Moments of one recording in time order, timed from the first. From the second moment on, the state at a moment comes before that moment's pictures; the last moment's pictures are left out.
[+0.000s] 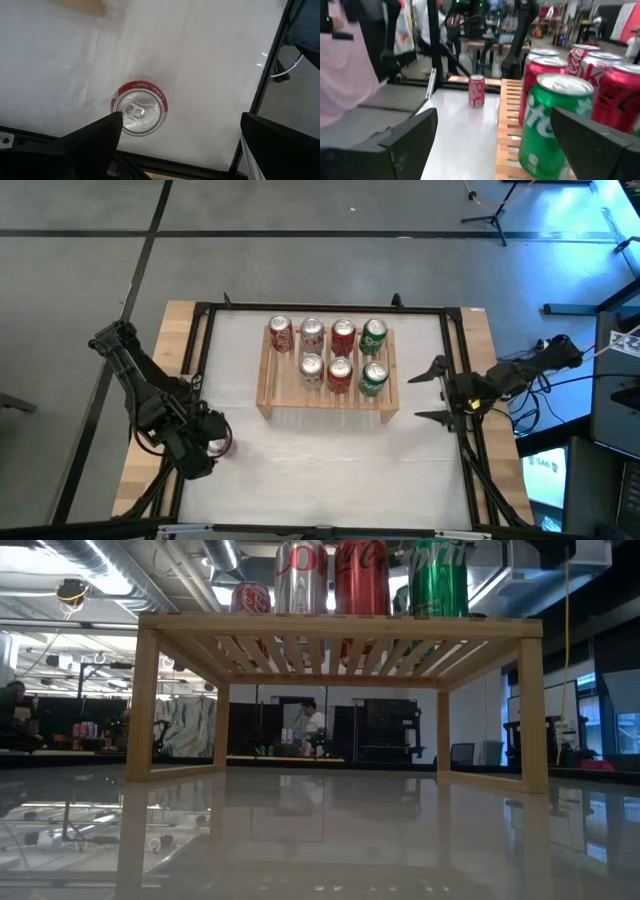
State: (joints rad) left arm -0.84 1.28 1.29 -1.33 -0.13 -1.14; right arm 0.48 0.45 0.53 -0.12 0.31 -0.01
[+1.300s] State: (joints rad) left arm -0.84 1.28 1.29 -1.34 -0.23 -1.09; right arm 0.19 0.00 0.01 0.27 0.27 -0.08
